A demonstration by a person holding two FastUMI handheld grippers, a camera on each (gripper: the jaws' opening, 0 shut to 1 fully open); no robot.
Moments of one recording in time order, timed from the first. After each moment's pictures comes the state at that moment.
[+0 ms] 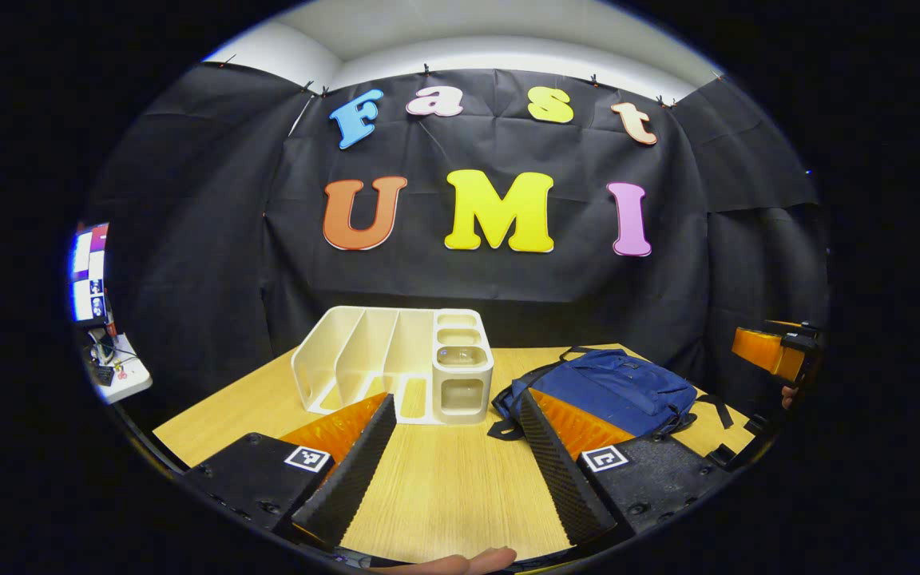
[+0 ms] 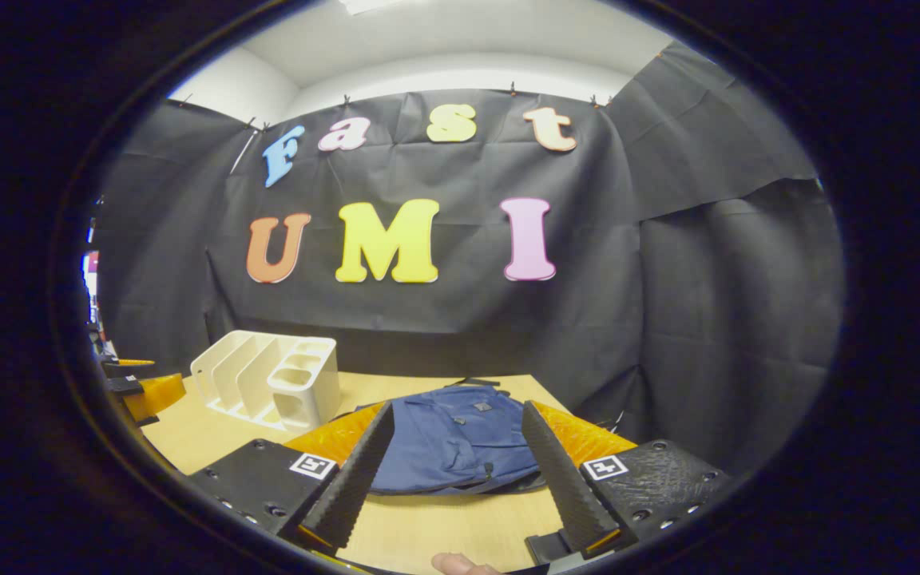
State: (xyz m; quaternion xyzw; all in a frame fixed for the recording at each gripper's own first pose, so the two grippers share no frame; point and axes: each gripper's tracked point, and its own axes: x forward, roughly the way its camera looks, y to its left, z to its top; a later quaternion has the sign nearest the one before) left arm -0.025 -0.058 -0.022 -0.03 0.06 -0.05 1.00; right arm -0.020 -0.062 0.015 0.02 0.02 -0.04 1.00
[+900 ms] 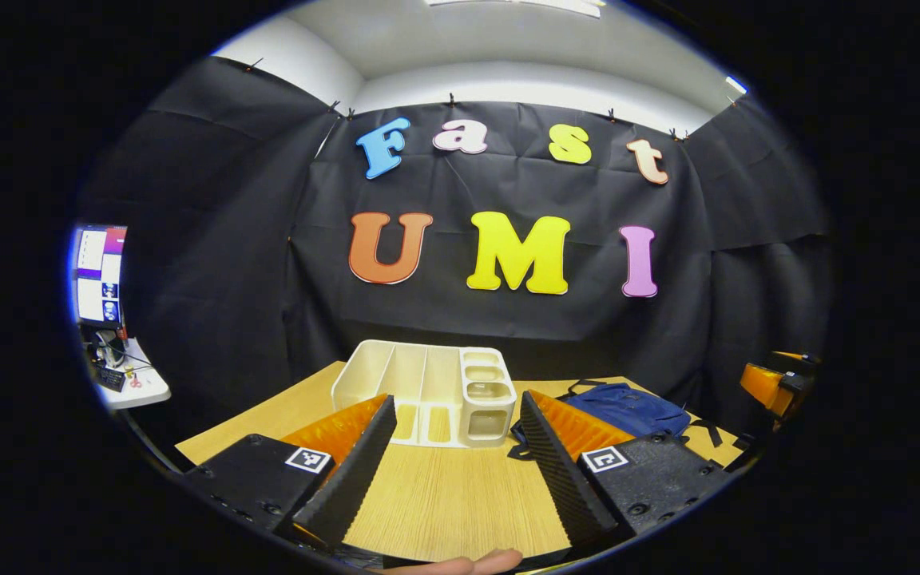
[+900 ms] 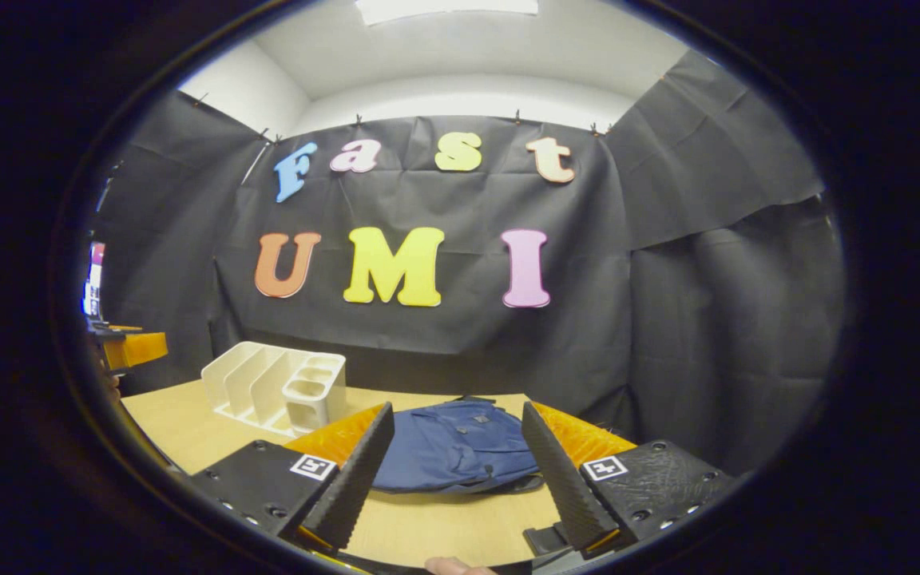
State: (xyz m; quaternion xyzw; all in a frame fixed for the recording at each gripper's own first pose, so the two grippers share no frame) left arm -0.036 -0.013 0.013 -0.05 0.00 -0.06 1.00; right arm -0.068 -0.041 0.029 -0.01 -0.01 -0.05 1.00
